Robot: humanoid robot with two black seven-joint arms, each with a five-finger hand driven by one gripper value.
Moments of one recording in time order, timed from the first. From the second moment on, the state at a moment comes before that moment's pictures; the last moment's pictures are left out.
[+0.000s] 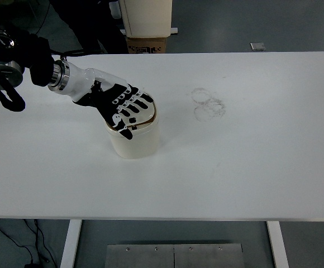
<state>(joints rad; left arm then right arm) -1.67 0.66 0.28 -1.41 0.10 -0.41 0.33 0.06 0.00 0.28 0.10 -0.32 0.06 0.04</state>
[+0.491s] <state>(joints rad) -1.67 0.66 0.31 -1.41 0.10 -0.41 0.33 0.06 0.00 0.28 0.10 -0.32 0.06 0.04</state>
